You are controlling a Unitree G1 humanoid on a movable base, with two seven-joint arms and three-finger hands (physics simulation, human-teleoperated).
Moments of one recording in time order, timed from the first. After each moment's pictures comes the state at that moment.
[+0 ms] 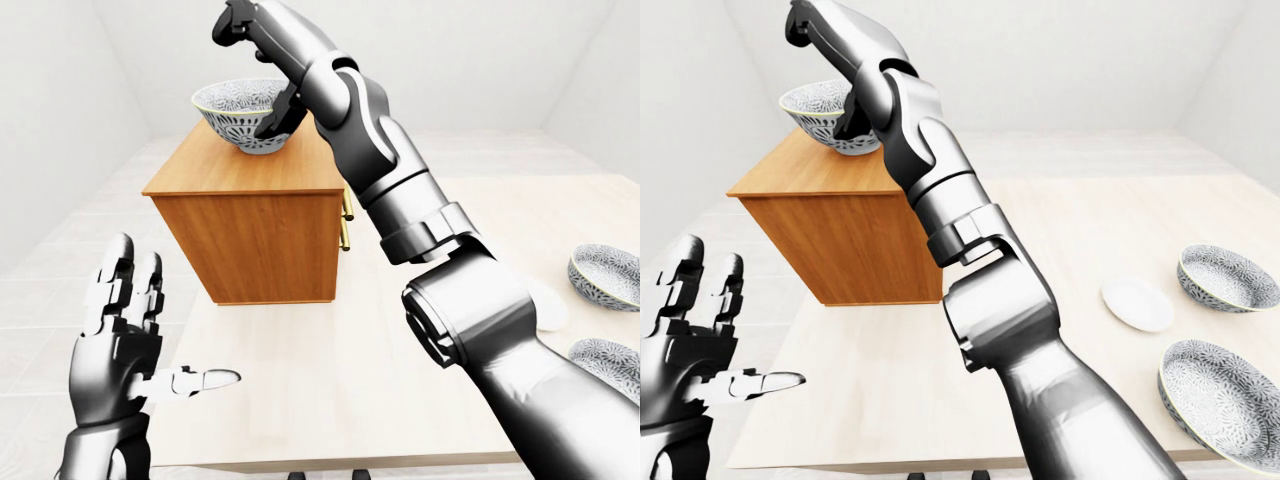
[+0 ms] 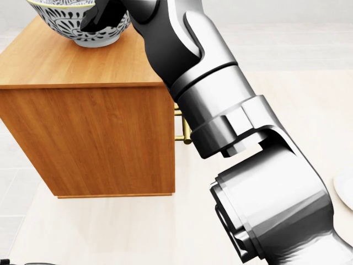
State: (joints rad) left arm 0.31 -0.08 0.40 -0.75 -0.19 0.09 -0.35; right arm -1.58 0.04 0.07 0.91 -0.74 0.09 0.18
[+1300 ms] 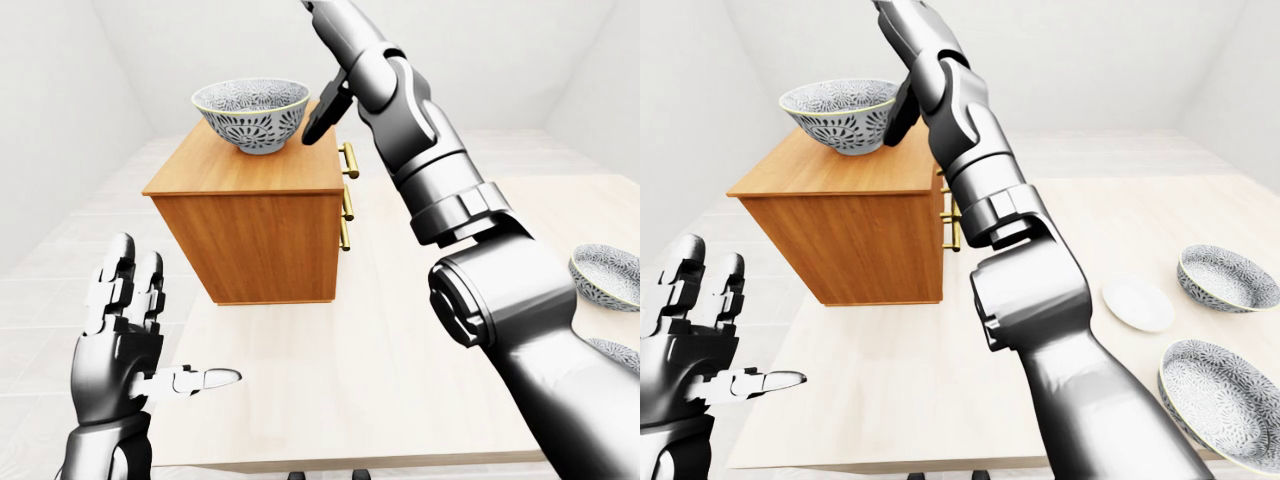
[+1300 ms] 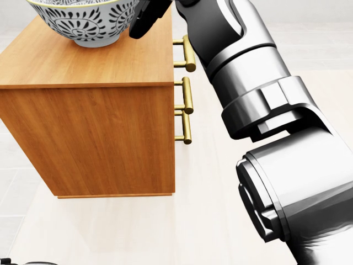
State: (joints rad) left arm 0.31 -0.08 0.40 -0.74 -0.19 0.09 -0.35; right arm -1.62 -0.08 0.02 1.06 -0.71 0.09 0.11
